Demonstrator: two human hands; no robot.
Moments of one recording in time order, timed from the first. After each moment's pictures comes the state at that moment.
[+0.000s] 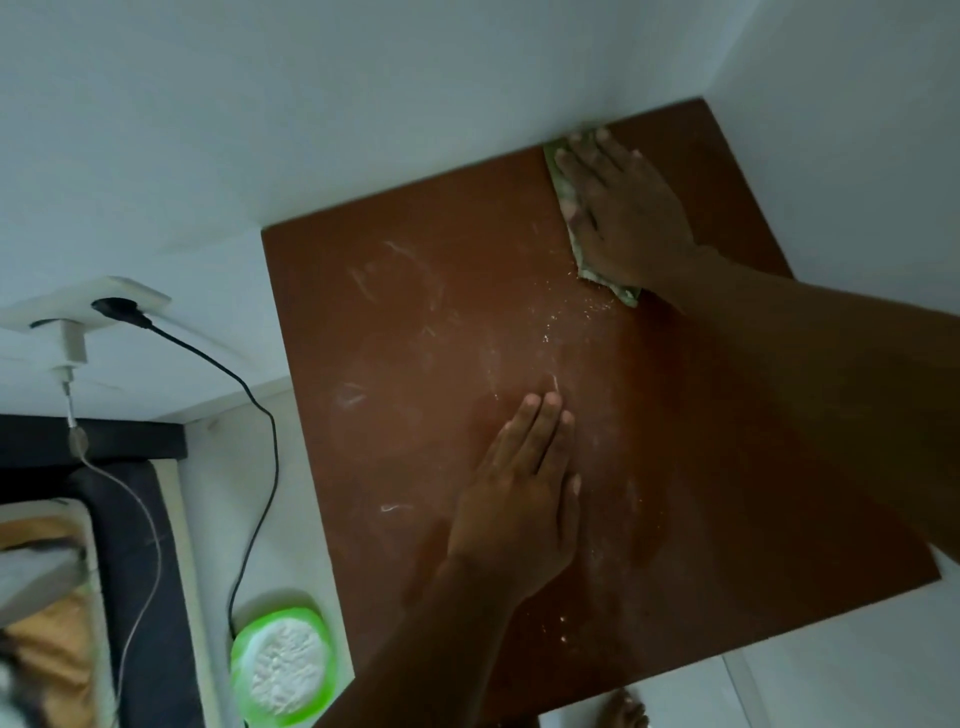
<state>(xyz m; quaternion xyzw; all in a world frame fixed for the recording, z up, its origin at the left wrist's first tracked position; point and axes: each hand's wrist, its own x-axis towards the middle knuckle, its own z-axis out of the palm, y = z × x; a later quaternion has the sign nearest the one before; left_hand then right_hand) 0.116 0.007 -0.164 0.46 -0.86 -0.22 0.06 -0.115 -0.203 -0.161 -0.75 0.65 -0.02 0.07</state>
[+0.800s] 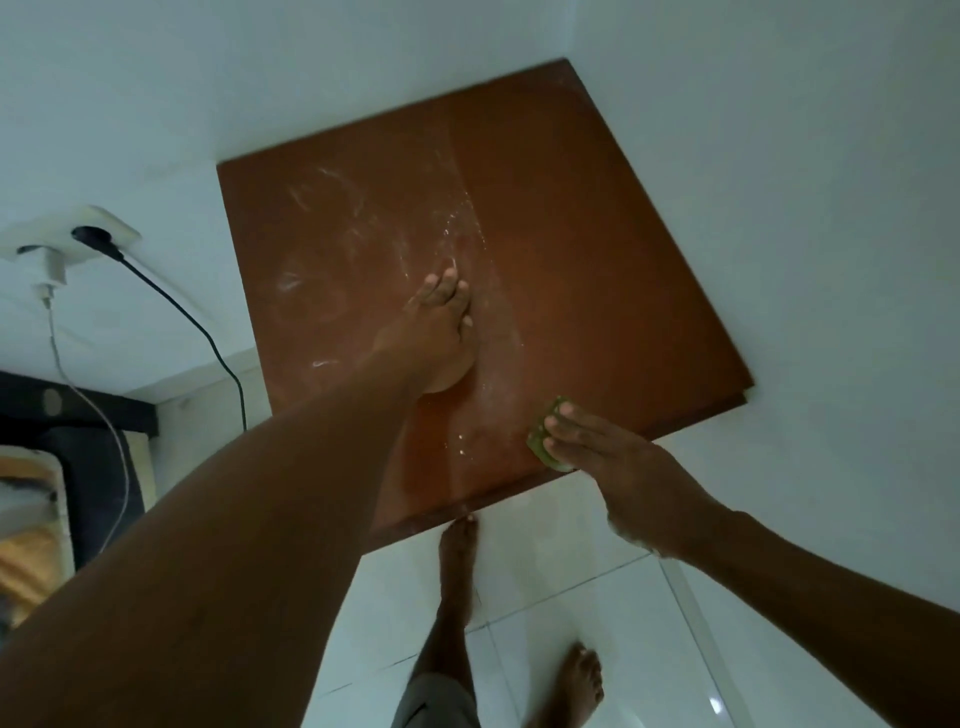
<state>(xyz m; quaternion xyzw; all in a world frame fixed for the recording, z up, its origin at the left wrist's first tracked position) 0.098 0.002 -0.125 0.49 -0.83 -0.24 -0.09 -0.108 0.211 -0.144 -0.79 0.56 -0.09 0.23</state>
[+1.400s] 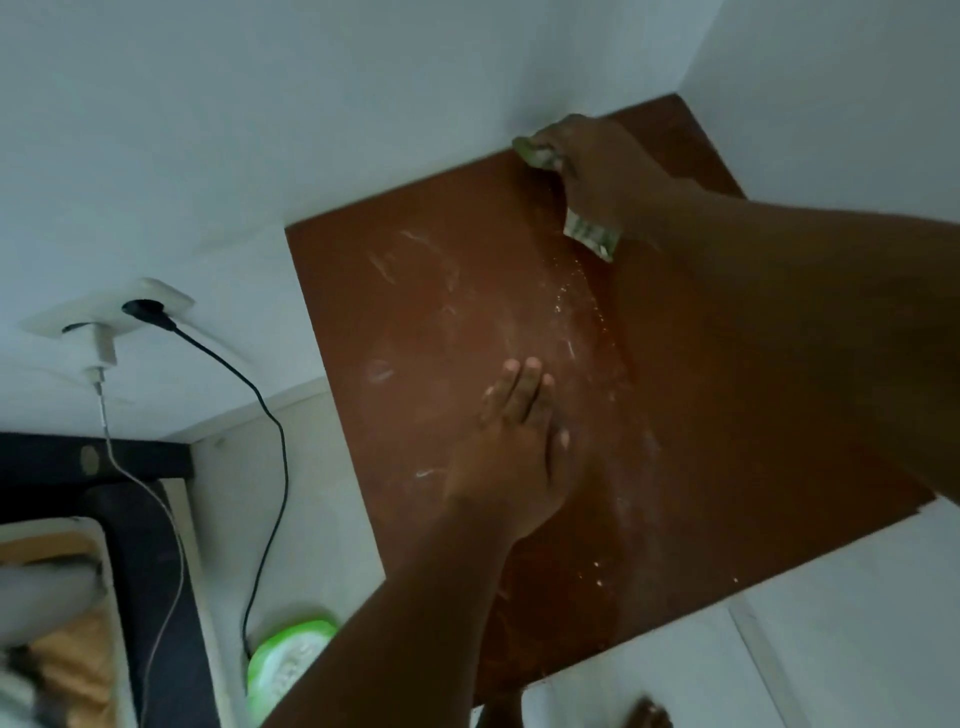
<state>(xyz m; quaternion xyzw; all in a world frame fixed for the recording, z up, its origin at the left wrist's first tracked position) 0.151 -0.013 -0.141 0.45 -0.85 -0.27 -0.04 -0.071 -0.205 -0.100 -0.71 0.67 -0.11 0.16</state>
